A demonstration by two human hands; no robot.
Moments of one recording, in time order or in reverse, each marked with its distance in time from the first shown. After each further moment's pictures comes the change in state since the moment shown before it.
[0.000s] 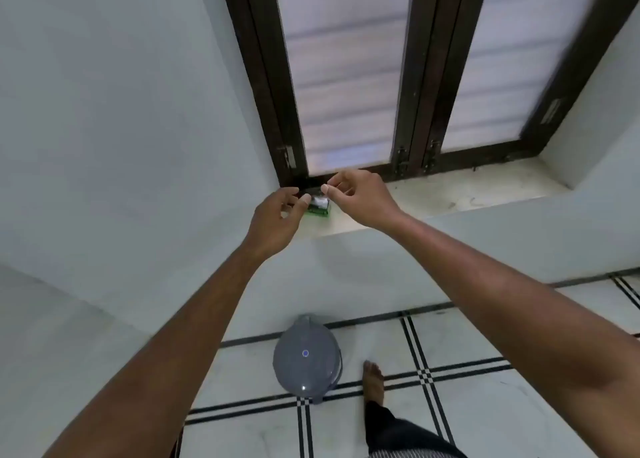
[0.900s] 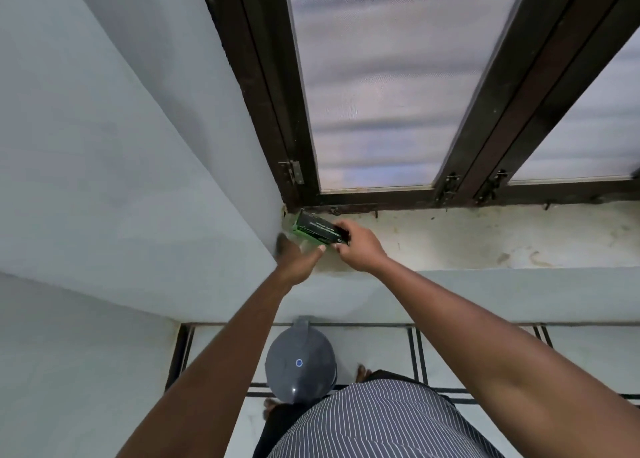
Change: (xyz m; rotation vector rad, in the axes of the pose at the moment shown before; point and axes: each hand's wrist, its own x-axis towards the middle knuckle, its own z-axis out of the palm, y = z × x) left_hand 0.160 -0.128 0.120 -0.083 -0.108 -0.671; right_hand 0.155 0.160 0.123 -0.060 -0.377 0.208
